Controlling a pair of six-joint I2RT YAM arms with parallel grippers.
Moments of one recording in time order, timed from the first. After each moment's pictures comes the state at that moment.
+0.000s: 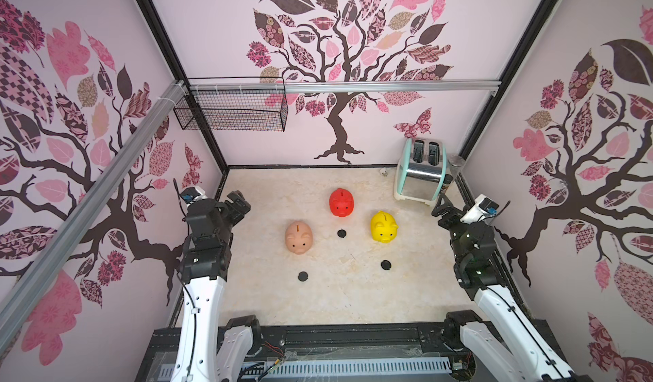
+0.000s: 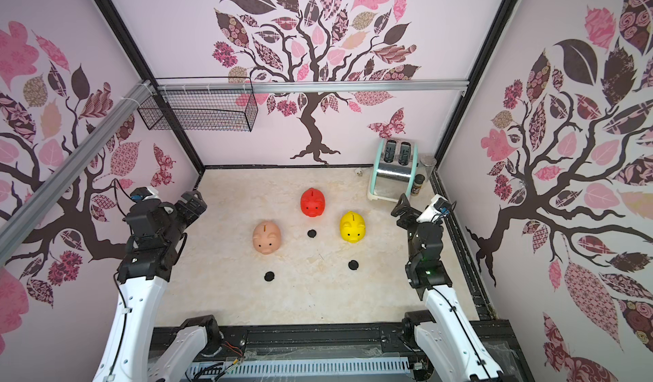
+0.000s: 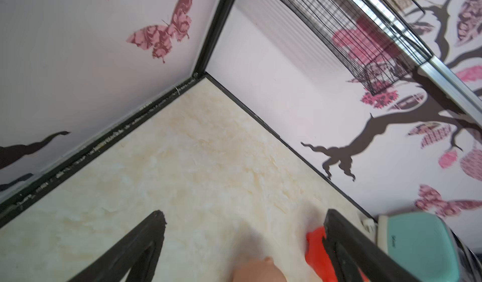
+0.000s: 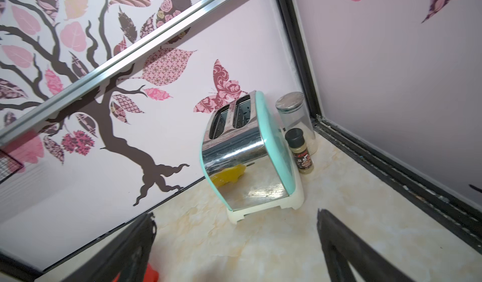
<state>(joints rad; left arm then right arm) 0.15 0.82 0.97 -0.54 0.02 -0.55 0.08 0.72 0.49 0.21 0.21 0.52</state>
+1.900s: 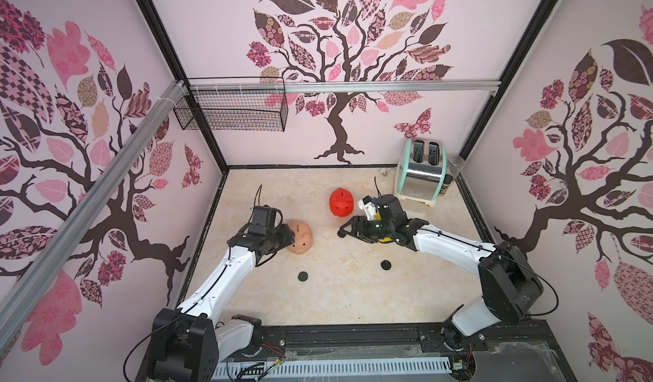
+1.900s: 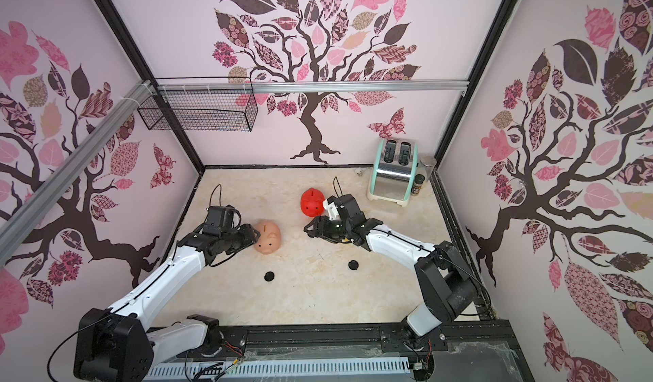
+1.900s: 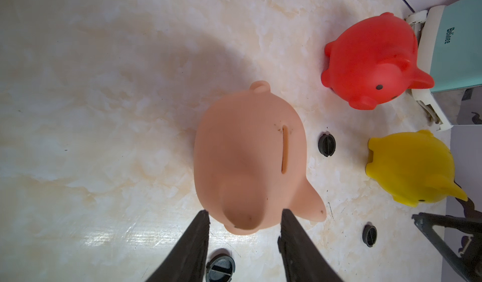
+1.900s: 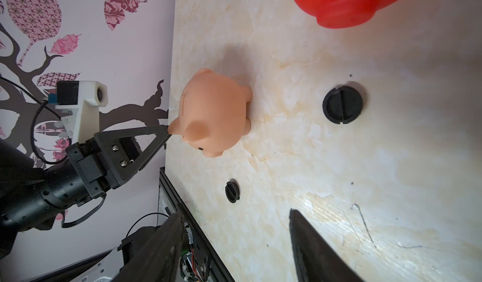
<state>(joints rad) -0.23 1.19 0.80 -0.53 0.14 -0.60 0.60 1.58 0.97 -0.06 -0.53 0.83</state>
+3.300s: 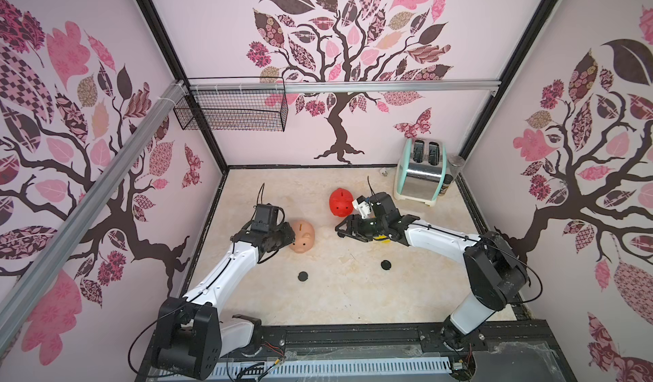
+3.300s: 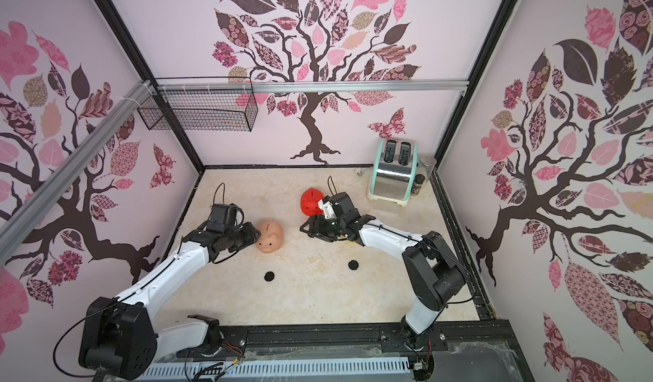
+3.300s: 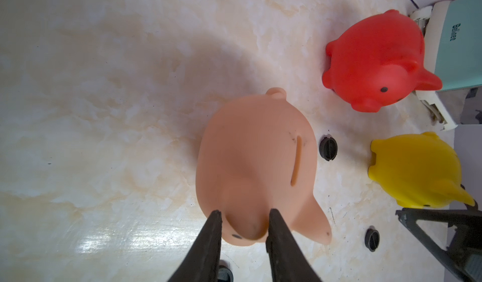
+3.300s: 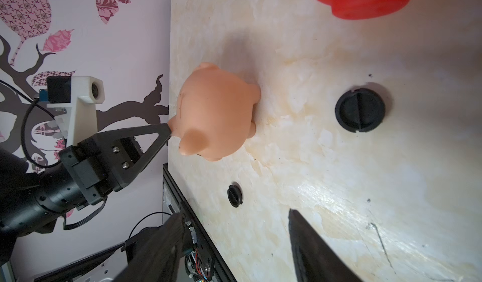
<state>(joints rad) -0.23 1.24 0.81 -0.51 0.15 -0.60 0.60 1.67 1.03 -0.05 -0.57 0.84</state>
